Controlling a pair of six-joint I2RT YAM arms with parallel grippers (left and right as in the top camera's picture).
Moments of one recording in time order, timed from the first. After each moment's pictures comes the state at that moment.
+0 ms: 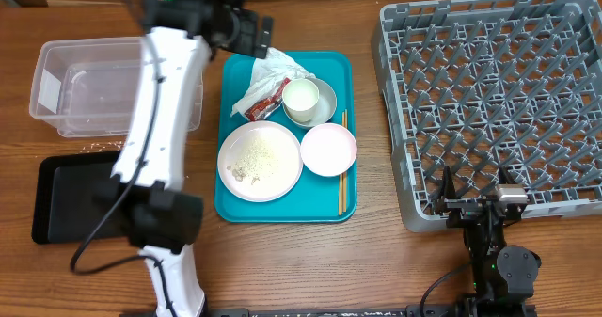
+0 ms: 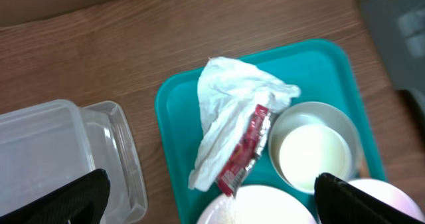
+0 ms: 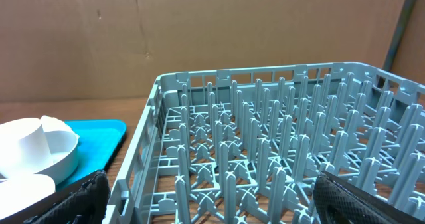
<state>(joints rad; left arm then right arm) -0.23 2.08 2.28 -1.22 -0.04 0.03 -0.02 0.01 0.02 -0.04 -0.02 0.04</state>
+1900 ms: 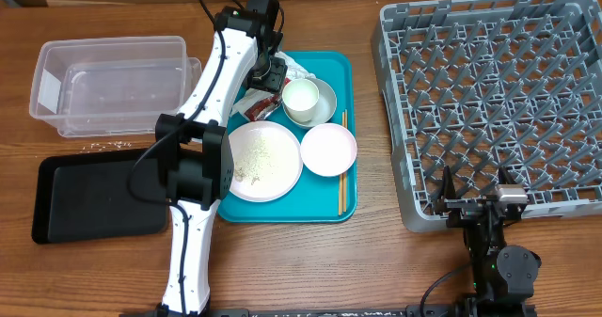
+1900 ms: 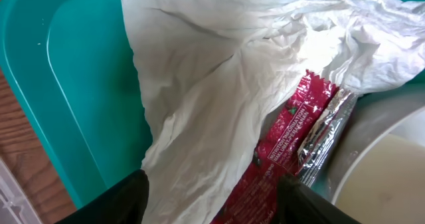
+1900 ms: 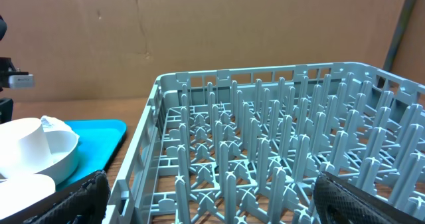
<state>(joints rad) -0.26 2.46 2.28 -1.23 -0.03 -0.02 -0.02 0.01 0.02 -0.03 -0.02 0.04</state>
